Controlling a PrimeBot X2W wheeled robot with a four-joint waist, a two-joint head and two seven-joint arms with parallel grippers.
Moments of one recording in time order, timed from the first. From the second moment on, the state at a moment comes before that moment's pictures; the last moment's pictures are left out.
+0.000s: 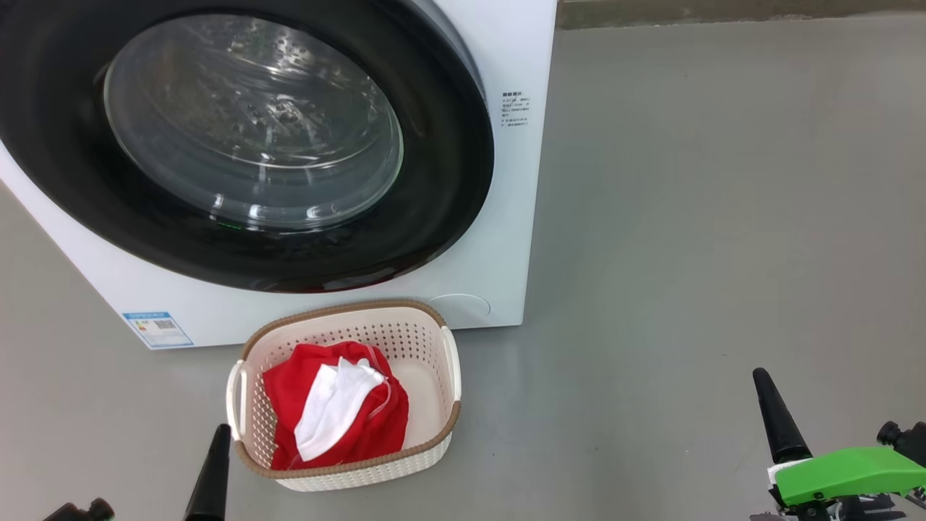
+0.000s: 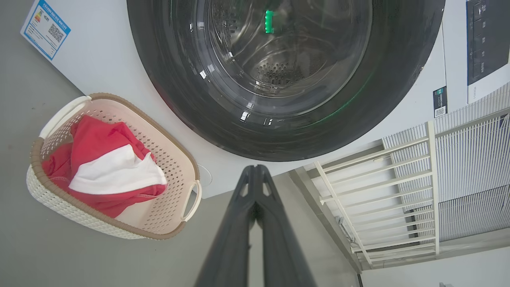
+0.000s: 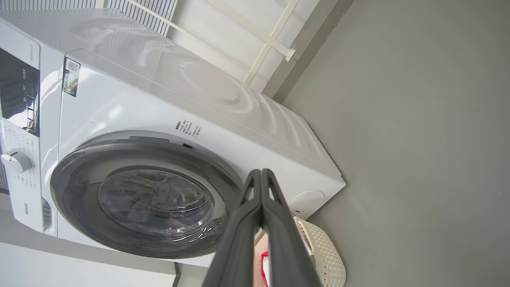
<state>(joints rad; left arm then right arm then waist) -0.01 0.08 0.04 0.25 -1.18 -0.12 -0.03 -0.01 -0.05 -0.07 0.29 1.20 0.13 -0.04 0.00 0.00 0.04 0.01</state>
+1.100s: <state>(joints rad) -0.05 0.06 0.06 0.26 -1.51 -0.12 0.07 -0.05 -0.05 -0.09 0.28 1.52 0.13 0.05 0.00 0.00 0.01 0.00</state>
